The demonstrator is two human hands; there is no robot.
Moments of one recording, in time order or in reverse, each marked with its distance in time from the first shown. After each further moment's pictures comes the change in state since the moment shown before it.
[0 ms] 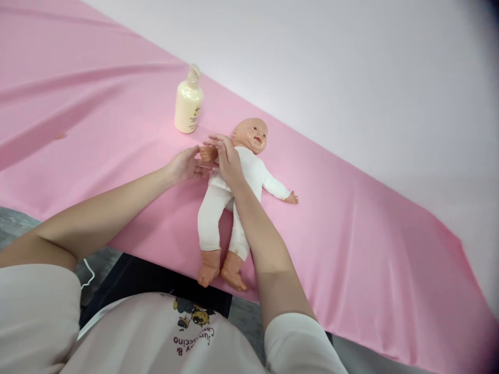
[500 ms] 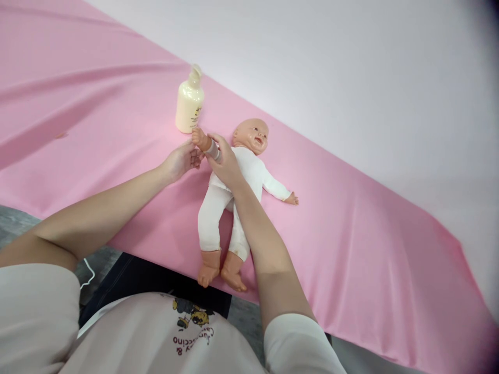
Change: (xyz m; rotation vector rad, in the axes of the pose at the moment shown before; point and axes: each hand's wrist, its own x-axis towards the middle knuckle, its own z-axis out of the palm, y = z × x) left_hand -0.004 0.023 0.006 -0.325 0.305 -0.071; right_hand 0.004 0.015 0.005 -0.075 -0.040 -0.069
